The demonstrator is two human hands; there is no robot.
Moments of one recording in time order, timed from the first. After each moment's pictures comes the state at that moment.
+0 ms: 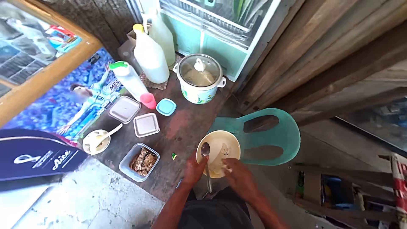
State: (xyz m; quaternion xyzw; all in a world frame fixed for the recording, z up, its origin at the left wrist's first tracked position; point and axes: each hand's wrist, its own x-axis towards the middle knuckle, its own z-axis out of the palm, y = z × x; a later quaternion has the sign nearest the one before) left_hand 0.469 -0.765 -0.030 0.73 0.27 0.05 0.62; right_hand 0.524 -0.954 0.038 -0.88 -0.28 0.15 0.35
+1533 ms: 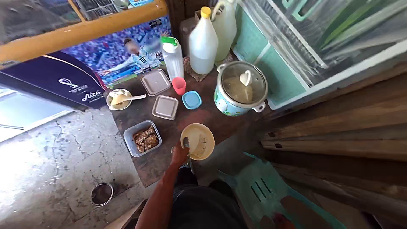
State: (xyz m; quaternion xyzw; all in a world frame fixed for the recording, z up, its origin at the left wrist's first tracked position) left_hand 0.516 -0.698 -0.123 0.61 0.57 0.02 0.54; right_hand 0.722 -1.197 -0.081 -0.90 -0.06 0.42 0.01
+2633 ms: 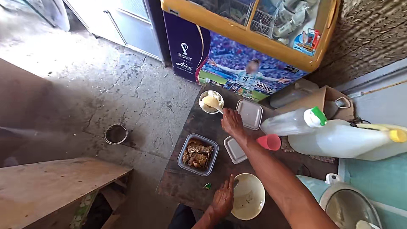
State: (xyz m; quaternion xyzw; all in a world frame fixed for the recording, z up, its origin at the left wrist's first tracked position) left_hand 0.549 -0.672 -0.159 0.59 0.57 0.08 0.56; right_hand 0.546 -0.387 -0.104 -0.57 -0.80 0.16 -0.10
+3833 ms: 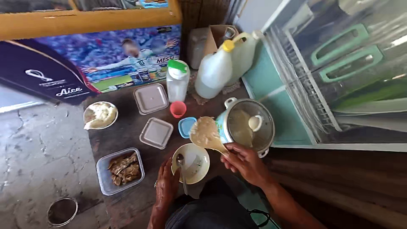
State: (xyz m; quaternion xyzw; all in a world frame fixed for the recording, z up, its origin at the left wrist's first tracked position) left_hand 0.553 -0.670 -0.105 0.70 0.54 0.24 0.39; right_hand 0.821 -0.698 0.076 -0.61 -0.48 0.45 0.43
